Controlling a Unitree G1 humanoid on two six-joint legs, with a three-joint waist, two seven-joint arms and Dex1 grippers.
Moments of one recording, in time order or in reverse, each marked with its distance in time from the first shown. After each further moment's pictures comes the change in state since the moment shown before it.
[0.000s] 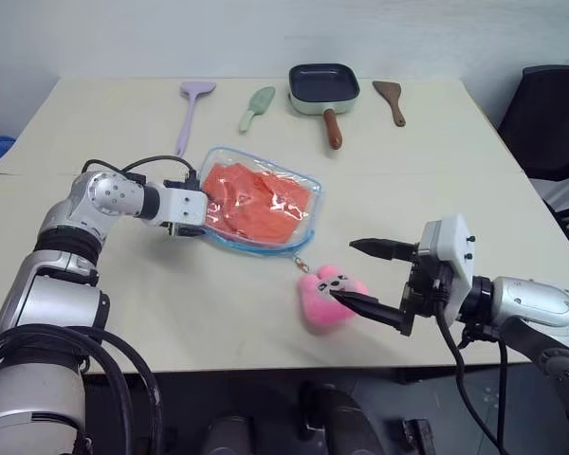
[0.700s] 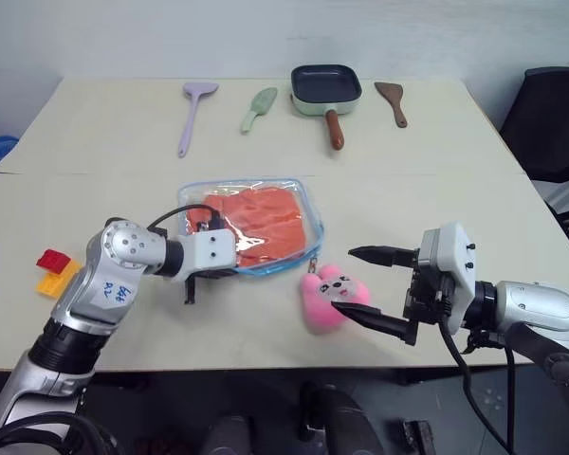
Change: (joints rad) left arm 0.651 0.051 0.134 -1.449 -0.242 1.175 -0.155; right arm 0.020 -0.033 -0.006 -0.015 -0.008 -0.003 0.054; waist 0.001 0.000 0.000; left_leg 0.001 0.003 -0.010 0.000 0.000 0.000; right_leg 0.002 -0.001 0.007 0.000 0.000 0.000
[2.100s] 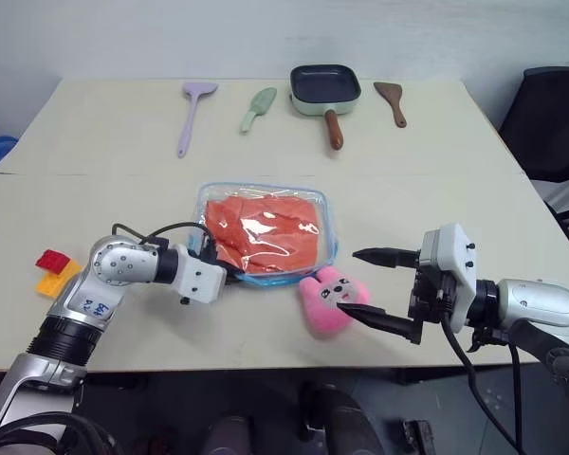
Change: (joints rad) left arm -0.026 0.025 -0.020 0.465 -0.062 -0.931 0.041; right arm 0.003 -0.015 -0.004 0.032 -0.040 -0.002 0.052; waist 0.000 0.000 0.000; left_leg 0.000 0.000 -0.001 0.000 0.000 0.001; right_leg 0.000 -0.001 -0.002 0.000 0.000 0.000
